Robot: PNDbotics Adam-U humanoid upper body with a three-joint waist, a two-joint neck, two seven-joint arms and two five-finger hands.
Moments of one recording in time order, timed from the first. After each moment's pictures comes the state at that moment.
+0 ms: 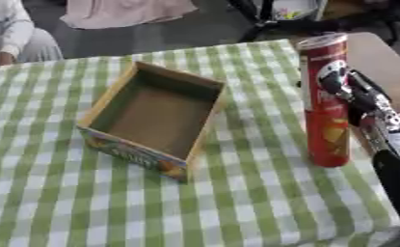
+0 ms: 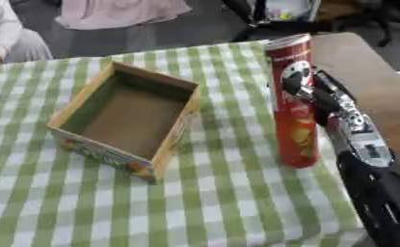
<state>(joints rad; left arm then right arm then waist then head) -0.16 0.55 0.19 -1.60 0.30 0.01 0.23 -0.40 -0.48 -0.13 -1.35 -0.39 -0.05 0.32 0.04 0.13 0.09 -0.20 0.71</state>
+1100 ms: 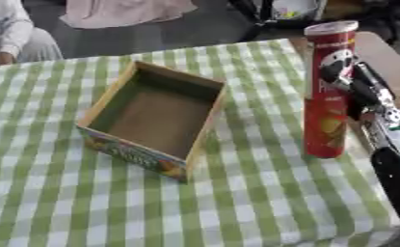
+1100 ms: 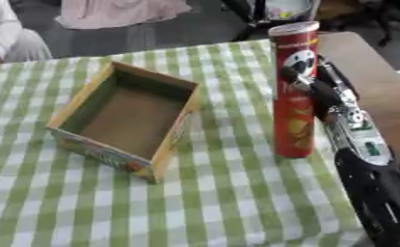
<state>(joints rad) -0.16 0.55 0.19 -1.60 0.31 0.01 0.23 -0.41 -0.47 -0.12 -1.42 -0.46 -0.07 0.19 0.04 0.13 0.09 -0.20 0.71</state>
